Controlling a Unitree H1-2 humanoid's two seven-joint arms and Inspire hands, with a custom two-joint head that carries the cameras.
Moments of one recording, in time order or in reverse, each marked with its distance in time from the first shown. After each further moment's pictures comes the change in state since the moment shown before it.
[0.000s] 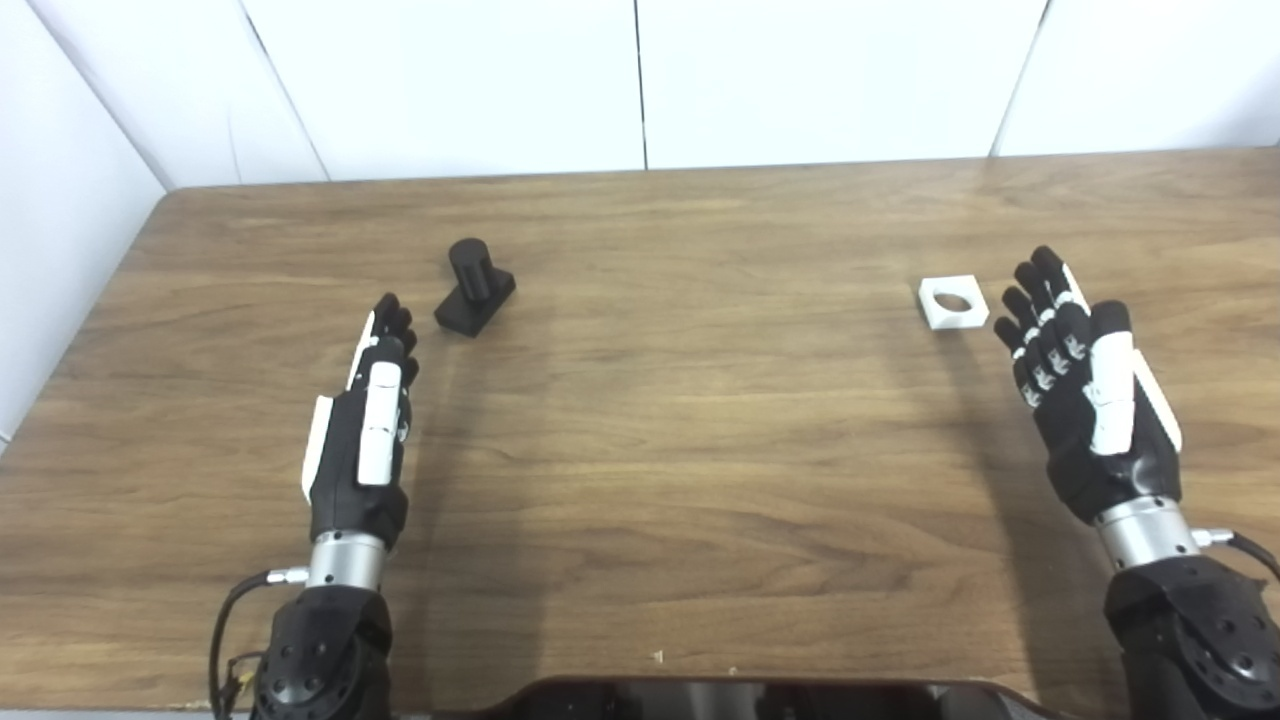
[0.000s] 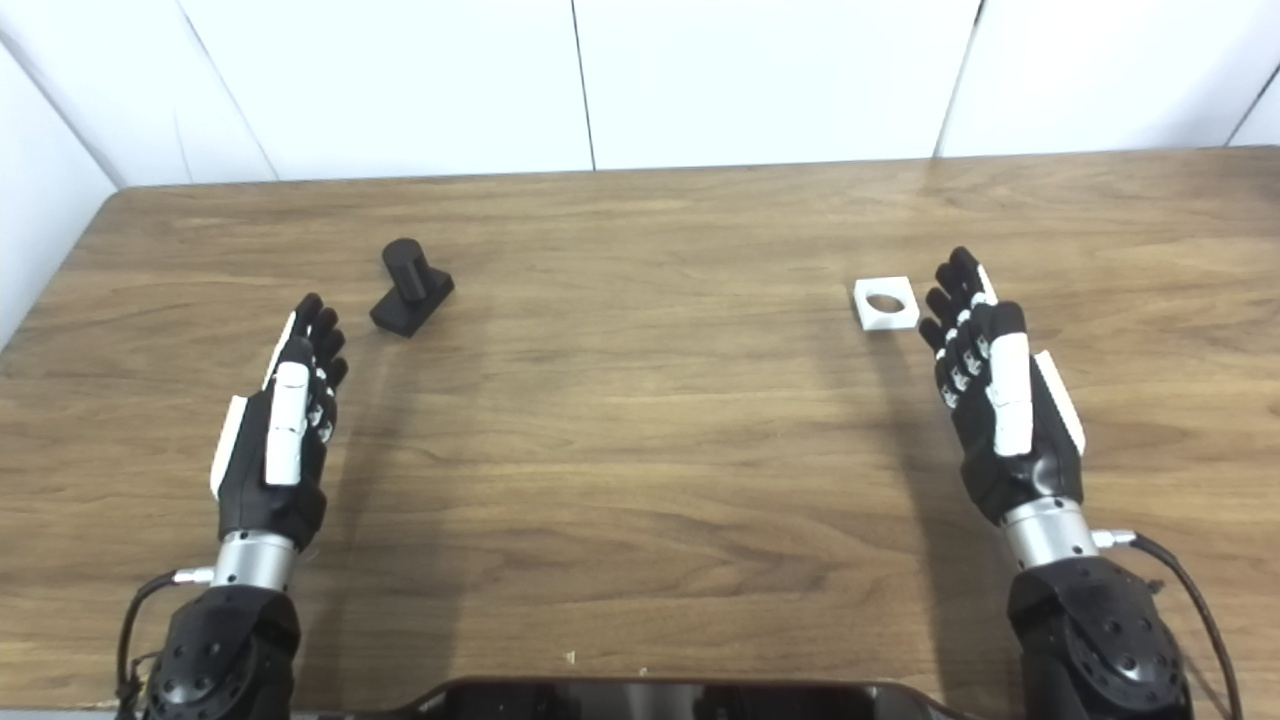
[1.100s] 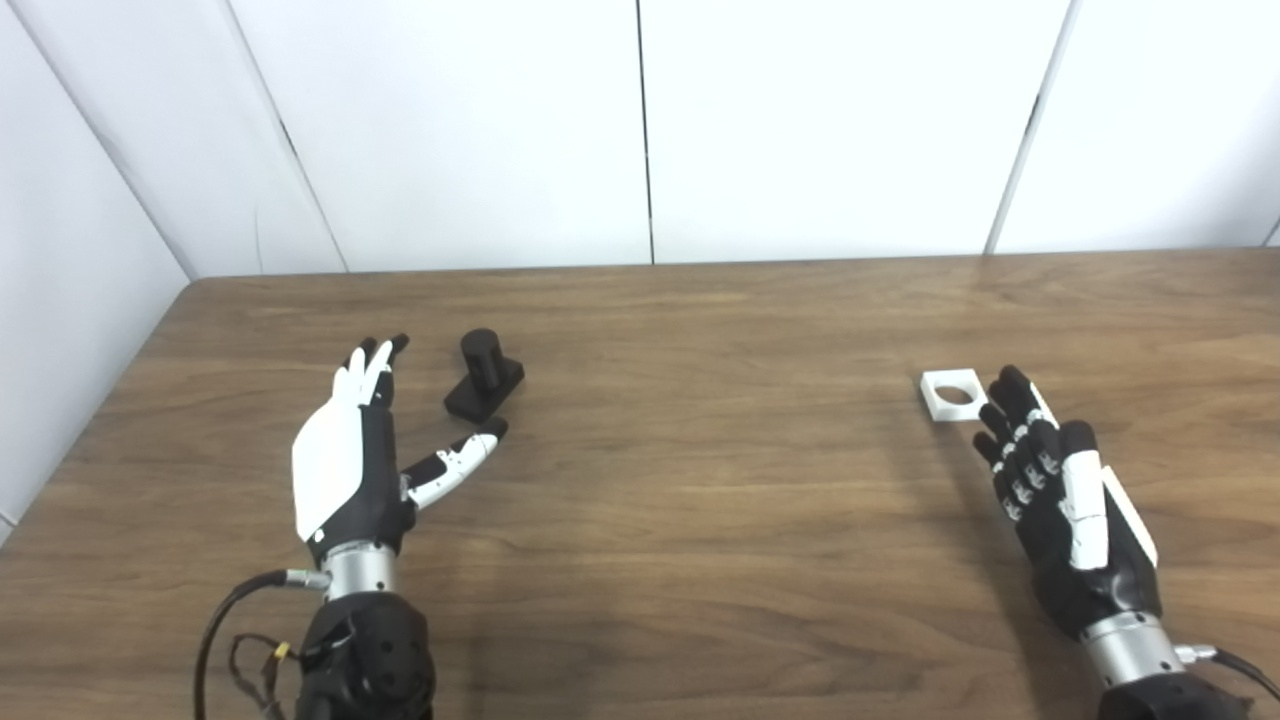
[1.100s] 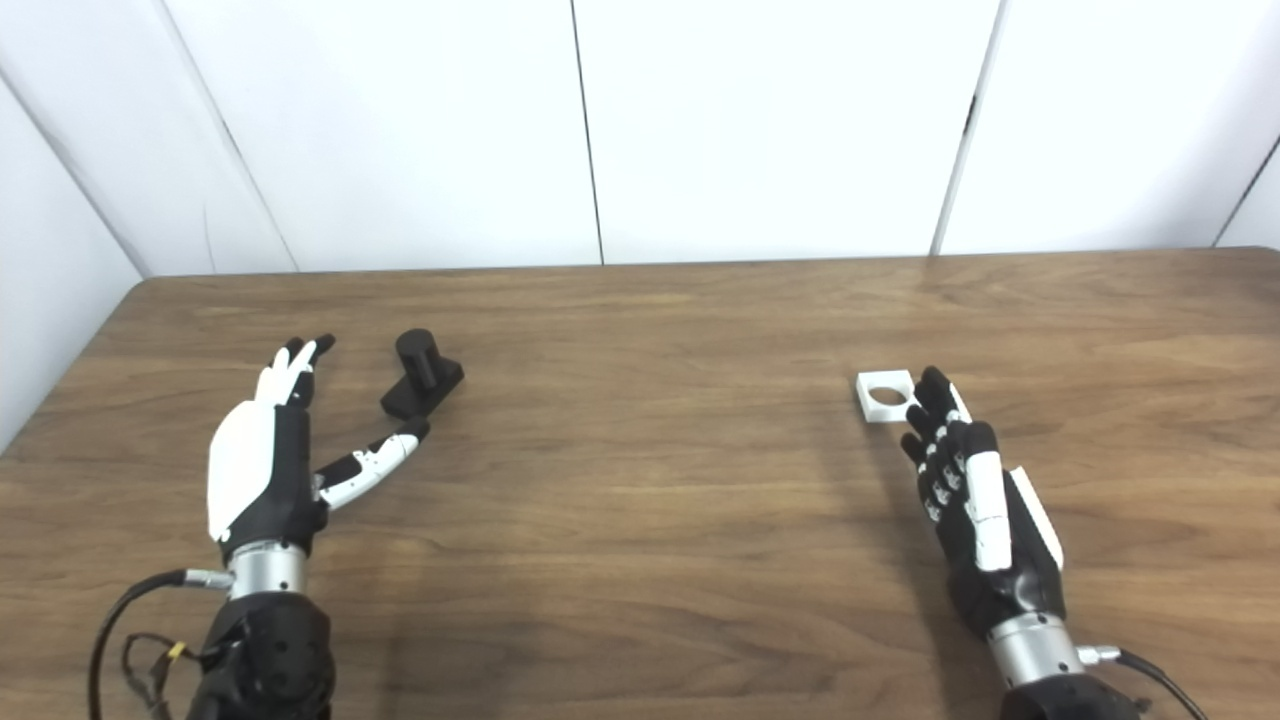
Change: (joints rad) left arm -0.179 0.044 -0.151 0.041 0.906 0.285 0.122; right arm 0.019 0.020 0.029 0.072 -0.016 -0.071 0.014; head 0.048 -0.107
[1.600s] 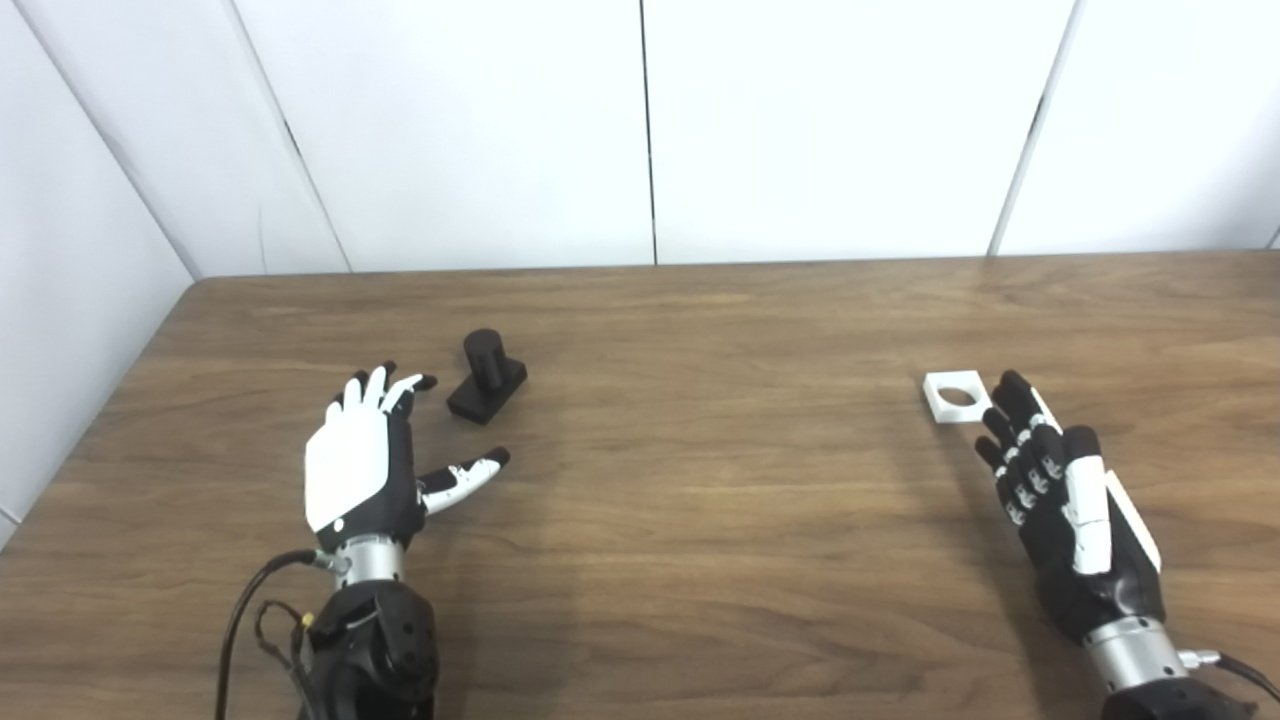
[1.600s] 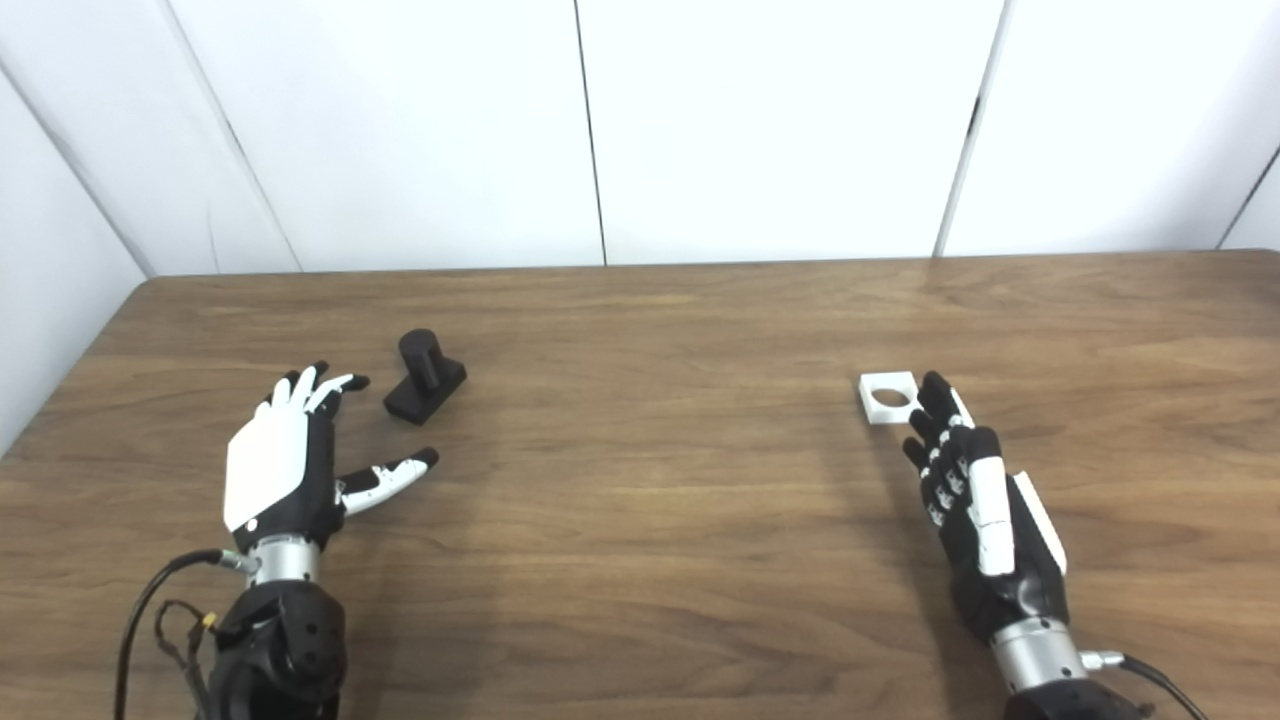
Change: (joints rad) left arm -0.051 0.068 -0.048 0.180 0.114 -0.001 0.024; right arm 0.008 0.000 -0.004 0.000 0.000 0.000 0.000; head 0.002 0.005
